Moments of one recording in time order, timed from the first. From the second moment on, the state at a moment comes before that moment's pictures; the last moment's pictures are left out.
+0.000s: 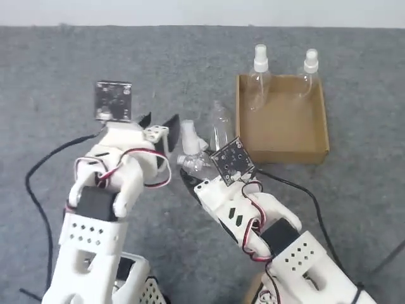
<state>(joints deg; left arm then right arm) 6.6 -54.5 48.7 52.5 11.8 -42.3 -63.4 72.4 26.4 -1.5</state>
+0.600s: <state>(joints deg) 7.6 -63.1 43.4 59.4 10.4 -42.3 -63.4 72.4 26.4 -1.5</state>
